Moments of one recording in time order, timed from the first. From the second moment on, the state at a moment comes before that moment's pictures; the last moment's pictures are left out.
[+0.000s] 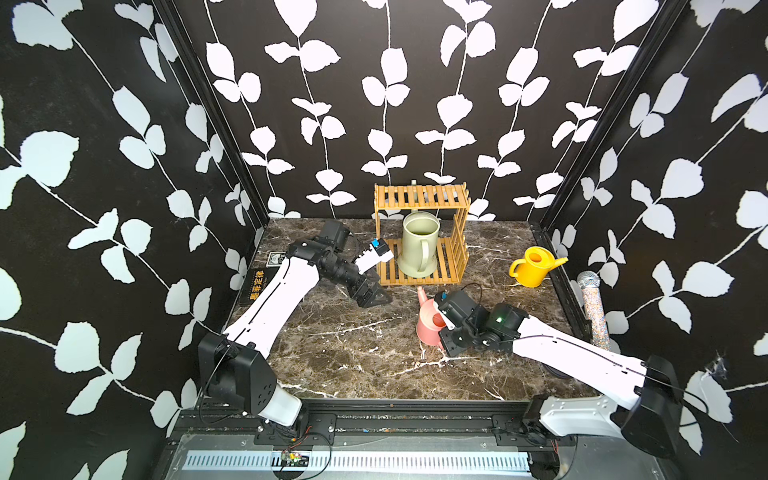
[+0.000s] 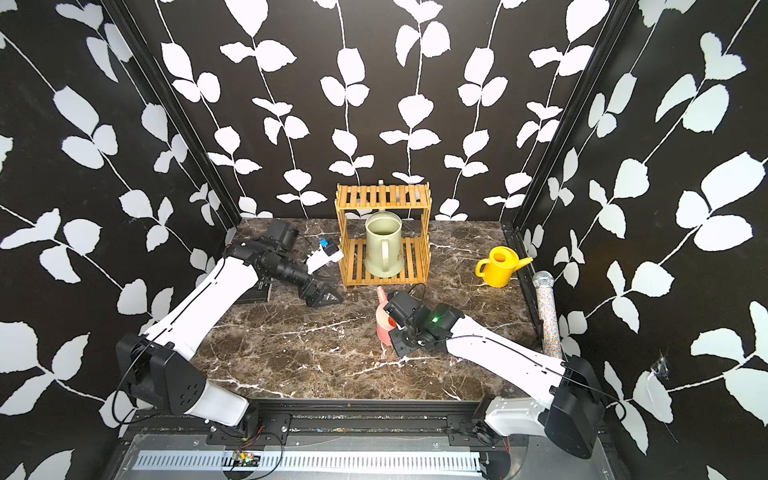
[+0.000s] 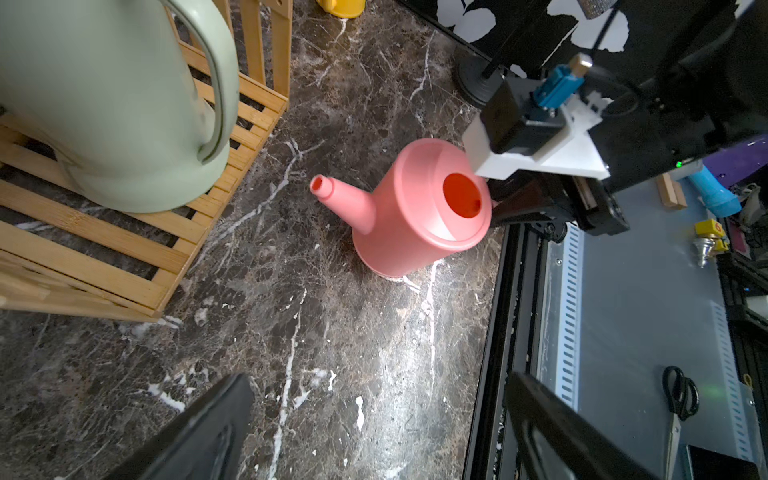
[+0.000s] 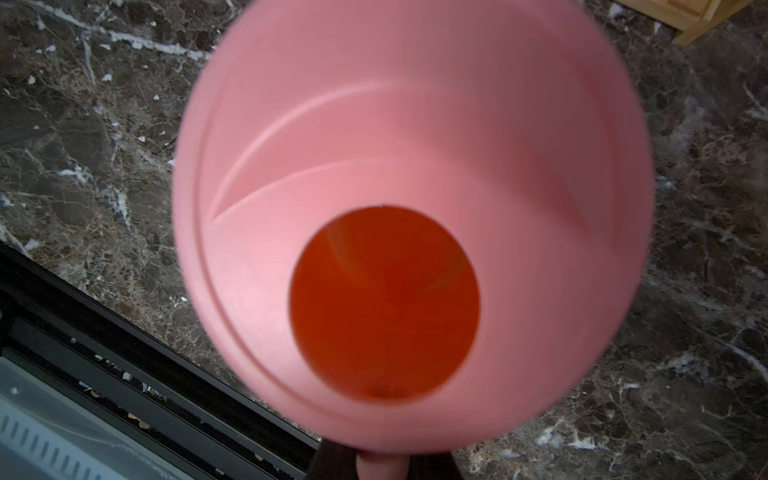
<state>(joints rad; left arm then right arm) -0.39 1.51 1.48 -1.07 0.76 0.58 0.91 1.27 1.02 -0.90 0.06 0.38</state>
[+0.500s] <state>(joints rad) -0.39 1.56 1.75 -1.05 0.63 0.46 0.84 1.32 1.41 -1.13 0.11 0.34</state>
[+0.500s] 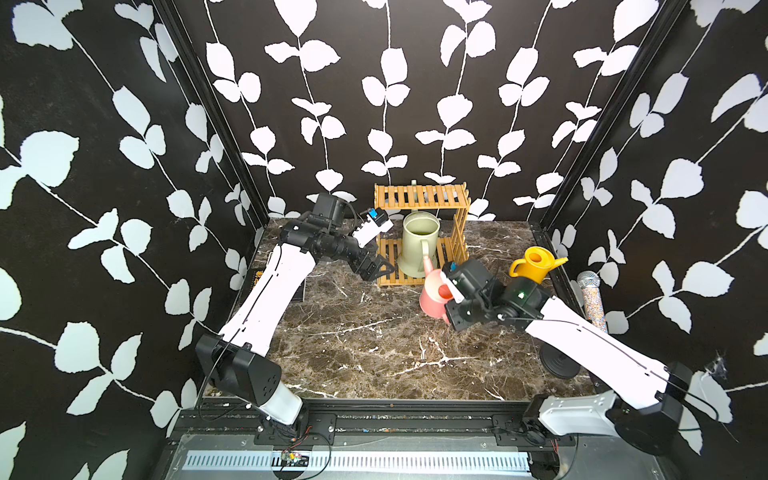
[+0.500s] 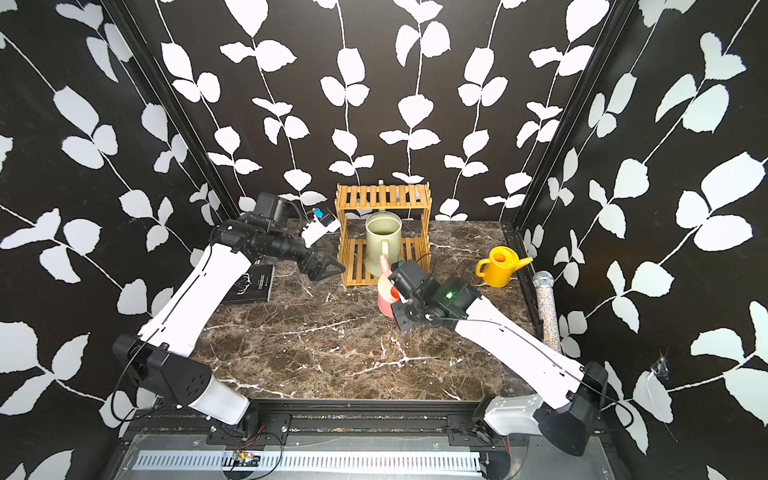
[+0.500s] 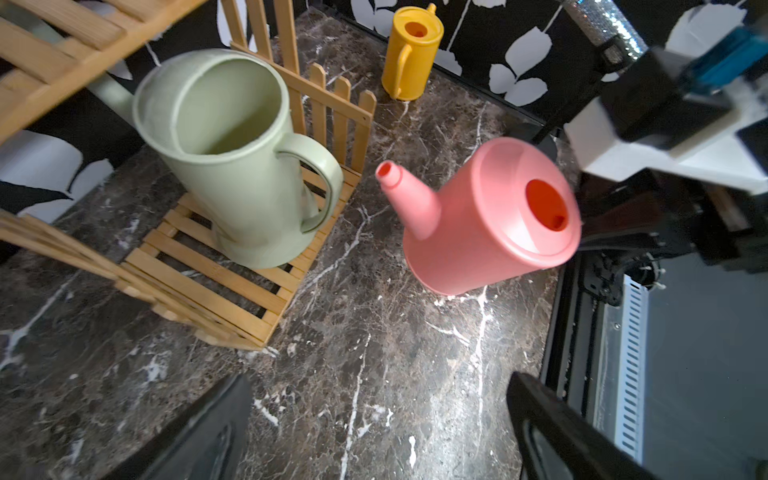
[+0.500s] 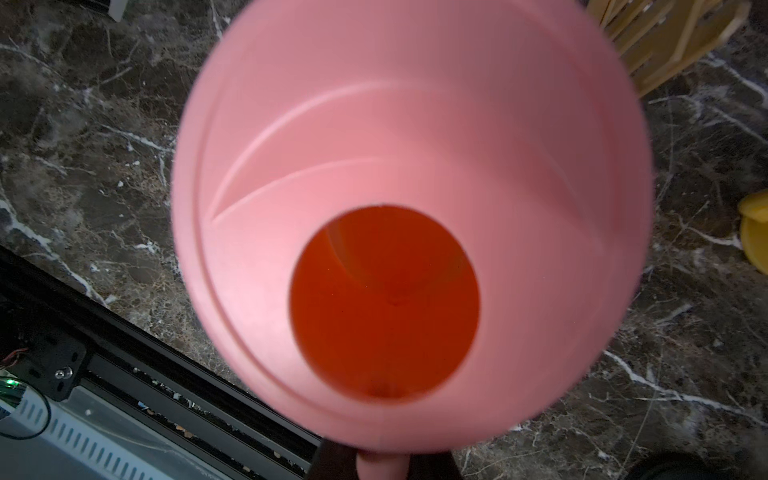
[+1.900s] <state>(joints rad) -0.27 1.53 1.82 -0.97 0.32 0.32 0.66 2.21 2.75 -1.12 0.15 0.30</state>
